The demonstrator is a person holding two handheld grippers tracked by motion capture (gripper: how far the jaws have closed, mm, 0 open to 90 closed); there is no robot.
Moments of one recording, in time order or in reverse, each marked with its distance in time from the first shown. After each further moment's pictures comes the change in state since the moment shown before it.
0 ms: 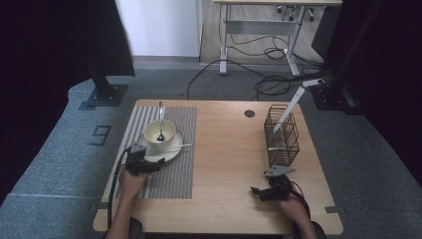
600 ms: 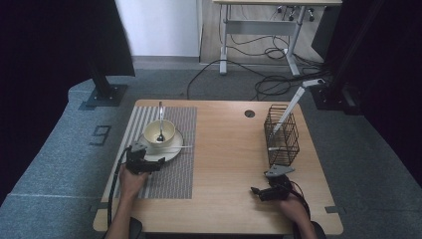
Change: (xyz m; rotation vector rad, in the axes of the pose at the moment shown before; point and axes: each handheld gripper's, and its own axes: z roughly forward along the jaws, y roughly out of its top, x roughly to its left) left arm 0.003 0.002 0.004 0.003 0.002 0.007; right arm 0.000 0.000 0.000 0.000 0.000 0.000
